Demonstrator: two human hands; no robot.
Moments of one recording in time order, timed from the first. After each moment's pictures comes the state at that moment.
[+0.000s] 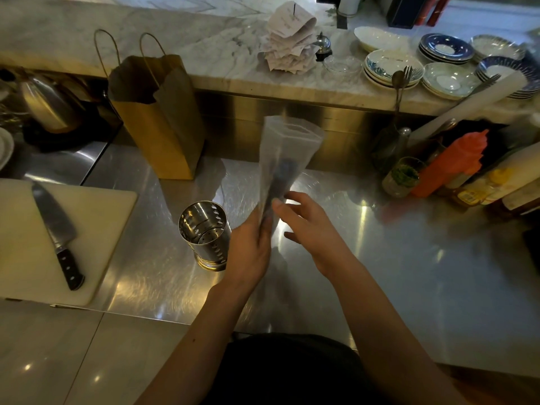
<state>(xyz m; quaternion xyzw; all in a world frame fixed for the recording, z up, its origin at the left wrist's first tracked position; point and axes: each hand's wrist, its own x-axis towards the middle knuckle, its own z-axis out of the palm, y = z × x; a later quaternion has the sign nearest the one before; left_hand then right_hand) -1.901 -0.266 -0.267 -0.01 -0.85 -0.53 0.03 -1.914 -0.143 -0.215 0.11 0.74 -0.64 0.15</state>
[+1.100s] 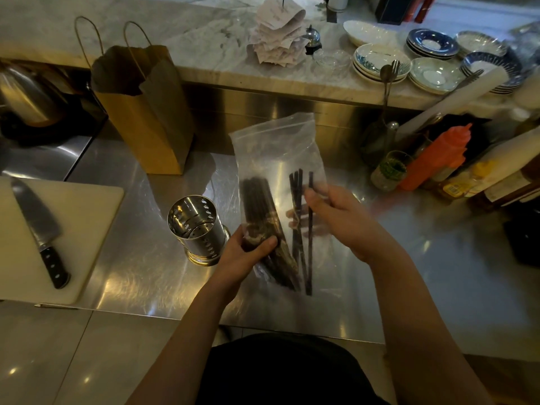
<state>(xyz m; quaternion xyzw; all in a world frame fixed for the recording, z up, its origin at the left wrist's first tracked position) -1.887 -0.283 -0.313 0.11 -0.66 -0.72 -0.21 -1.906 -0.086 -0.185 0.02 0.77 -0.61 0.18</state>
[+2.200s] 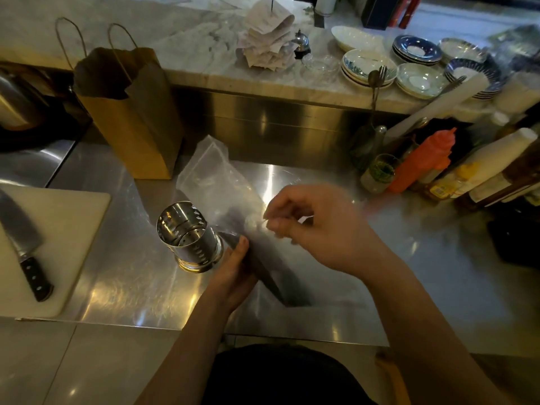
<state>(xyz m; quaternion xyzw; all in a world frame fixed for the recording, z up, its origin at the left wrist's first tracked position) -1.886 -0.270 -0.325 0.14 -0.29 -0.91 -0.25 -1.897 -0.111 -0.147 -0.10 0.90 -0.42 0.03</state>
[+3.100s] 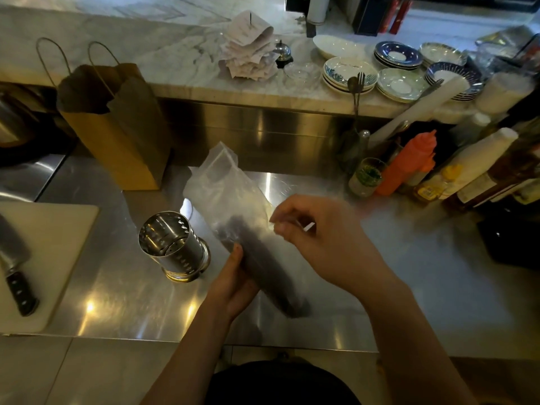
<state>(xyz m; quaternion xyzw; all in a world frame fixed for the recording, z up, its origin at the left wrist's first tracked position) -1.879 -0.233 -0.314 0.13 -0.24 -0.92 -0.27 -1.875 -0.076 -0.142 -0.10 0.90 -0.42 0.03</state>
